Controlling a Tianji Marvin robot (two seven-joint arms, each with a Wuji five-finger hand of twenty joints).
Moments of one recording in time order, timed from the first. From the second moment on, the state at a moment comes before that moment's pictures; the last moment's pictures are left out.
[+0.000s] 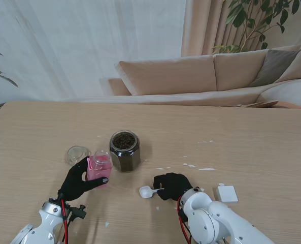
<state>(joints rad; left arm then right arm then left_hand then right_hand) 1.88 -1.16 -1.39 -1.58 0.17 -0.64 0.16 -1.64 -1.06 0.92 -1.75 -0.82 0.25 0.10 0.97 -0.56 0.28 -0.11 0.48 0.39 0.66 0.46 0.79 0.36 0.26 0.78 0.56 0.37 0.69 0.86 0.25 0.38 1.10 0.73 0.78 -0.47 0.84 -0.10 0.70 -0.03 0.96 0.55 0.96 0.06 0.96 0.78 0.78 0.16 1.02 0.74 0.42 0.28 1.47 0.88</state>
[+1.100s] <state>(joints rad) 1.87 -1.16 -1.39 -1.57 0.18 -0.64 0.16 -1.66 -1.06 0.95 -1.76 -0.79 0.23 0.08 0.97 -0.56 0.28 -0.11 0.48 0.39 0.66 0.46 0.79 0.36 0.26 0.78 0.56 0.37 0.69 0.86 0.25 0.38 1.10 0.73 0.72 -0.38 0.81 -0.06 0.70 -0.03 1.00 0.60 0.92 0.07 1.10 0.88 0.91 0.13 1.43 0.88 0.70 0.23 1.72 1.02</state>
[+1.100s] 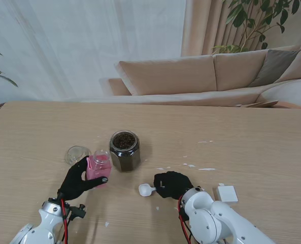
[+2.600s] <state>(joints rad) 1.91 -1.13 -1.47 -1.66 0.27 -0.60 0.09 -1.11 -1.09 0.74 -1.63 -0.84 0.20 0.13 0.97 -0.56 0.28 -0.11 0.48 0.39 0.66 0.46 0.79 0.36 0.26 0.78 0.56 0.37 0.69 0.86 0.24 0.38 1.10 0.73 0.72 -0.39 0.80 -0.06 0.70 -0.04 0.99 0.60 0.92 0.07 1.10 0.88 0.92 0.12 1.43 0.88 0.71 0.21 1.73 1.02</state>
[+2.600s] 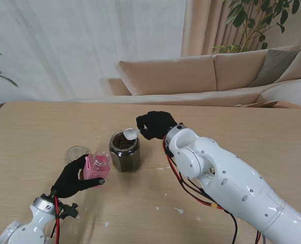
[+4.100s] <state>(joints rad) 1.90 -1.13 -1.50 -1.67 0.27 -0.58 0.09 -0.94 -1.11 0.54 -1.51 -0.92 0.14 0.13 0.97 -0.56 0.28 -0.11 0.48 0.39 0.66 0.46 0.79 0.36 0.26 0.78 0.56 0.37 0.69 0.86 0.24 0.38 1.09 0.73 0.71 -0.39 0.78 -0.06 0.71 -0.09 0.96 0.60 0.93 0.03 1.09 0.89 0.93 0.11 1.42 0.88 0.74 0.19 1.73 0.99</state>
